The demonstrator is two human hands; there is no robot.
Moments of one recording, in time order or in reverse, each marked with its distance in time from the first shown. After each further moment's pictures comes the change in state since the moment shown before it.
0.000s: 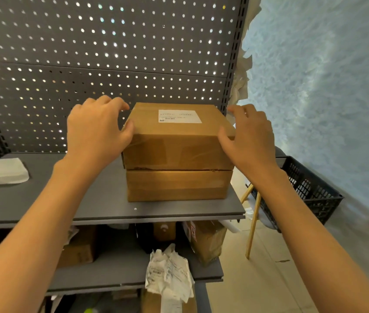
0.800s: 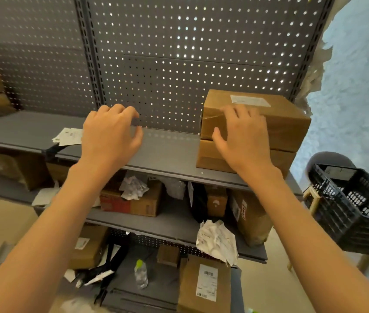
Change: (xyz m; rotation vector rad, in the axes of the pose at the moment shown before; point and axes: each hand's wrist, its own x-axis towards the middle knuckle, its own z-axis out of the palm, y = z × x) left_hand -0.117 -0.072 -0.102 0.265 -0.026 -0.082; right_hand -0.073 -0.123 0.002 0.046 -0.033 -0.303
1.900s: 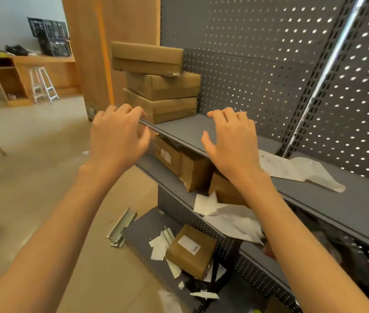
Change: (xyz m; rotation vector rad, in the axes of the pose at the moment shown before) left_hand -0.094 -0.457 -0.091 0.413 -0.011 -0.357; right_hand 0.106 -0.507 0.136 0.425 0.017 -0.408
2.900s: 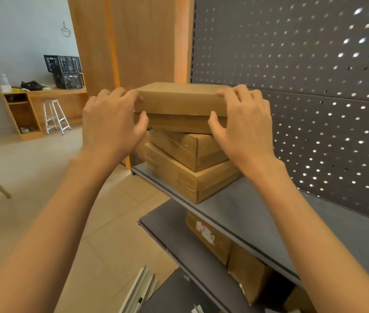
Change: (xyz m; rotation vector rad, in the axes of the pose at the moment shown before) left_hand 0.233 -0.194 0.178 0.042 0.152 -0.015; right_hand 0.283 -0.053 0.206 0.063 0.200 0.026
